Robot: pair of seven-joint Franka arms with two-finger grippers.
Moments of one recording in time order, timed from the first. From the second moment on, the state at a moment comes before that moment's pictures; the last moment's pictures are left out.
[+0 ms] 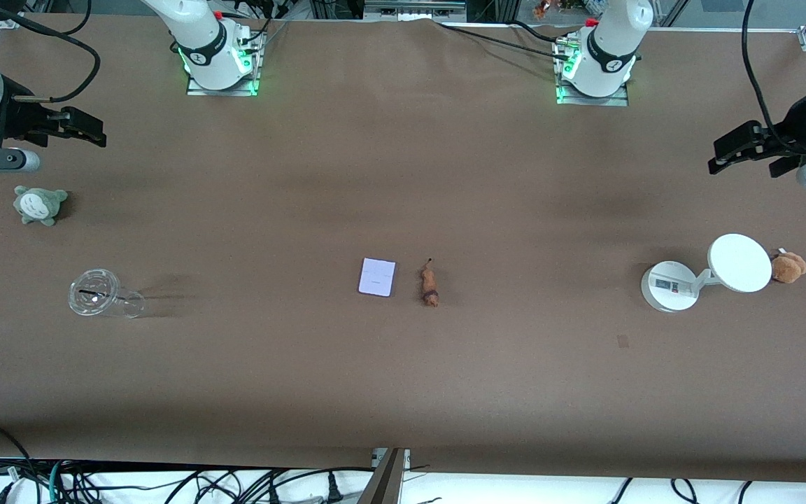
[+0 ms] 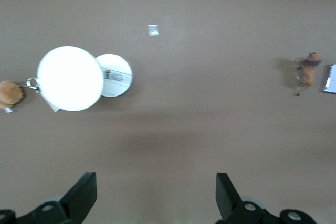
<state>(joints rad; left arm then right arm) -0.05 0.05 0.03 -1.51 -0.08 1.48 -0.02 0.02 -0.05 0.00 -1.71 -0.02 1.46 0.00</state>
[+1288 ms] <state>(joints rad) -0.07 0.24 0.03 -1.45 -0.15 1.46 -0.15 0.02 -0.05 0.01 -1.71 -0.02 1.46 0.00</state>
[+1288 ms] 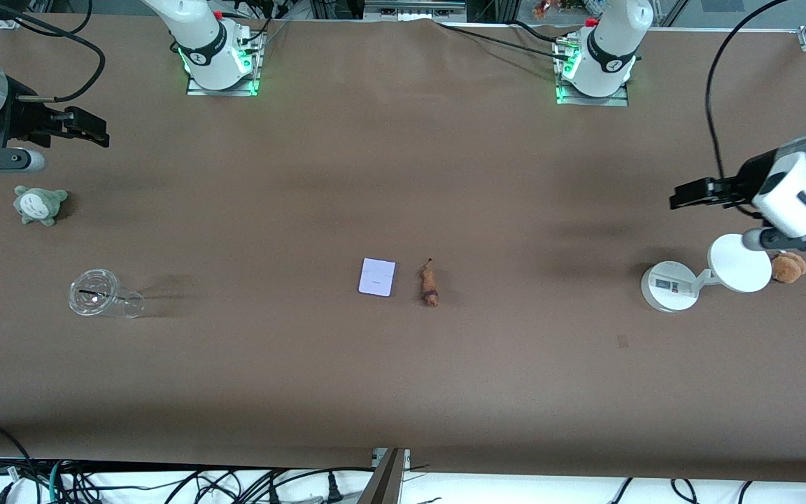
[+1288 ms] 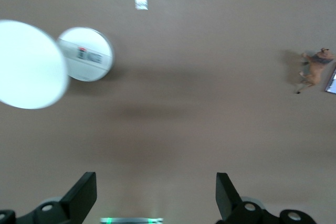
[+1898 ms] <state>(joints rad) -0.38 0.45 0.02 -1.45 -0.17 1.84 -0.47 0.02 -0.05 0.01 -1.71 -0.02 1.46 0.00</state>
